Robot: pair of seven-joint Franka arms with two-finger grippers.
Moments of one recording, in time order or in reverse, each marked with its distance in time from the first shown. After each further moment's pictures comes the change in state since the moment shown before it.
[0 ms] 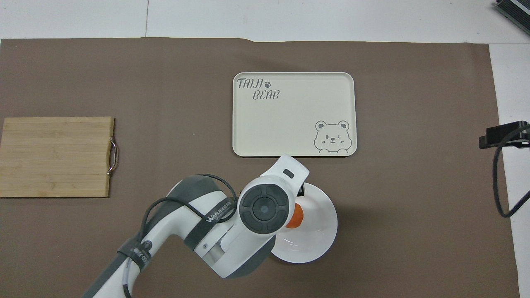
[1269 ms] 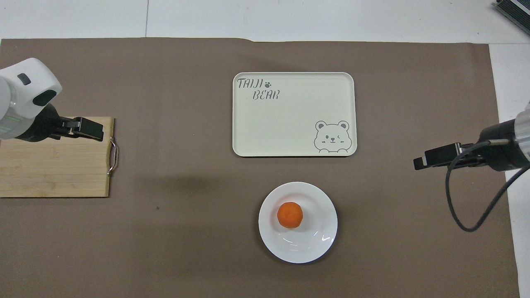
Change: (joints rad) left arm 0.525 -0.144 0.012 0.188 -0.001 -0.435 0.684; right arm 0.004 -0.020 0.002 -0.310 0.446 0.062 -0.203
